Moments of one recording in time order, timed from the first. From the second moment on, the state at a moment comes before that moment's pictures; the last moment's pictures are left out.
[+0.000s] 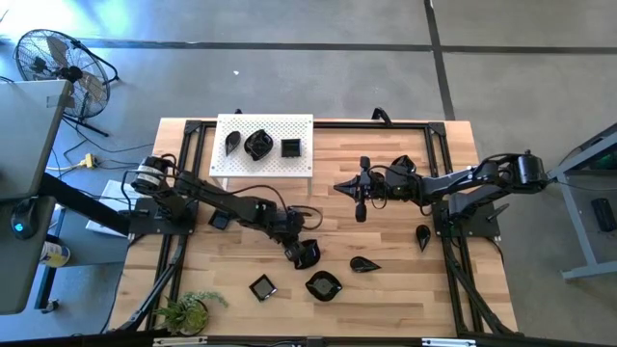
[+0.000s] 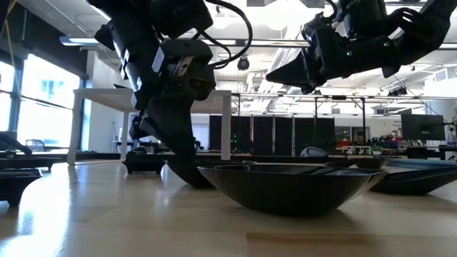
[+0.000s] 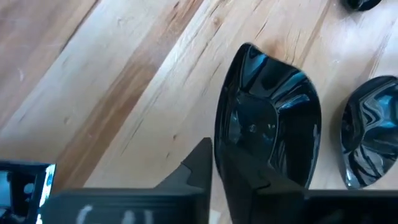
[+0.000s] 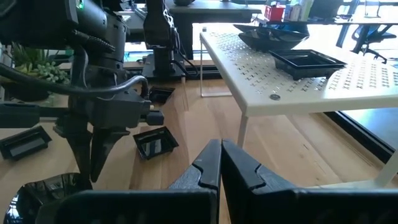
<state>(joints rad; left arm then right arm) -0.18 1.75 1.00 -0.22 0.06 -0.83 -0.11 1.37 0.43 0.78 0.01 0.00</state>
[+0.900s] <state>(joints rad) -0.17 1.75 1.10 -0.33 0.06 -0.69 -0.11 1.37 0.43 0.78 0.01 0.00</state>
